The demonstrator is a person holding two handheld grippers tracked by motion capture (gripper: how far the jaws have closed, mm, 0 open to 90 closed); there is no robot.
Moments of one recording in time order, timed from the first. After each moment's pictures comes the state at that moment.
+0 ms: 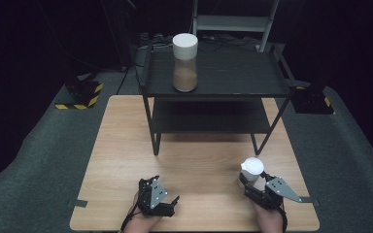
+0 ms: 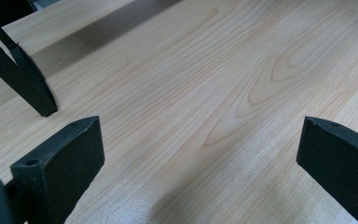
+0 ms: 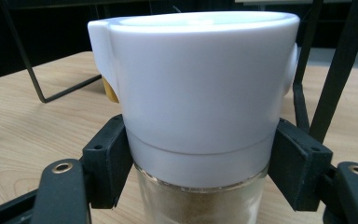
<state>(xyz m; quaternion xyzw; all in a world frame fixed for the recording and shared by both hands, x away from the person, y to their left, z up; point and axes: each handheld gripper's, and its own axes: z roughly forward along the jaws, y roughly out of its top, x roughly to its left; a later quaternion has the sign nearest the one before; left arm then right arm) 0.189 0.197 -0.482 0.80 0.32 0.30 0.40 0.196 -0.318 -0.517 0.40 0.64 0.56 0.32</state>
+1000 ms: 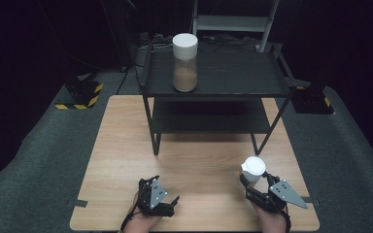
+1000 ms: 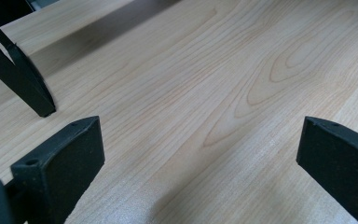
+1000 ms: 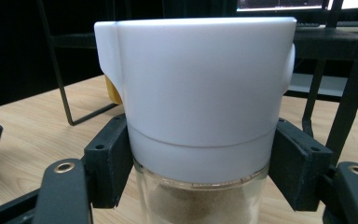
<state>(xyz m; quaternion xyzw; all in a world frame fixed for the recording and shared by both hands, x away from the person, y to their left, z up) 0.189 0.198 -0.482 0.80 0.32 0.30 0.40 0.179 -0.321 -0.502 0.37 0.63 0.60 0.33</state>
